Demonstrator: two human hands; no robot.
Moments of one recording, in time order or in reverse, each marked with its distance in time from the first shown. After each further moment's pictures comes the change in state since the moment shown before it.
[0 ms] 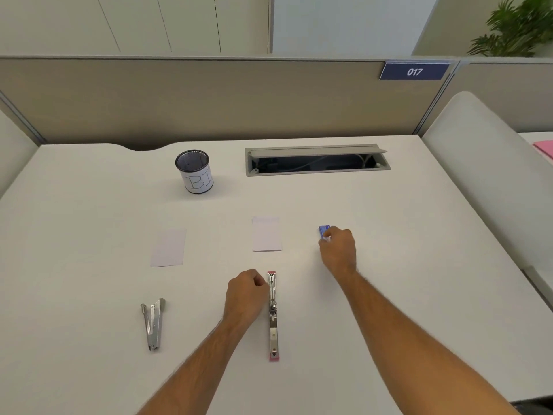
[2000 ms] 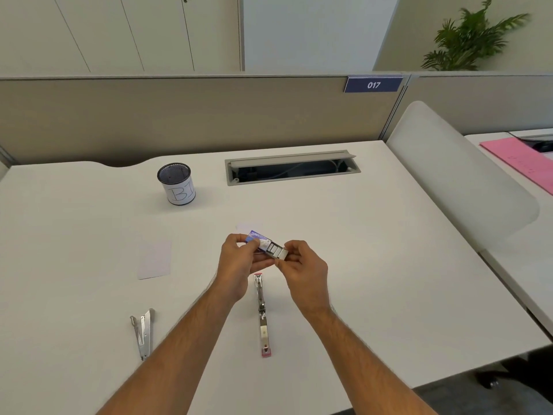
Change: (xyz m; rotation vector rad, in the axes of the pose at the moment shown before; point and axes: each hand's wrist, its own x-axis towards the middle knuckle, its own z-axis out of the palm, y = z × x) left_hand 0.007 0.069 -0.025 -0.871 -0.163 -0.002; right_hand -0.125 -0.032 -0.013 0.602 0.044 -0.286
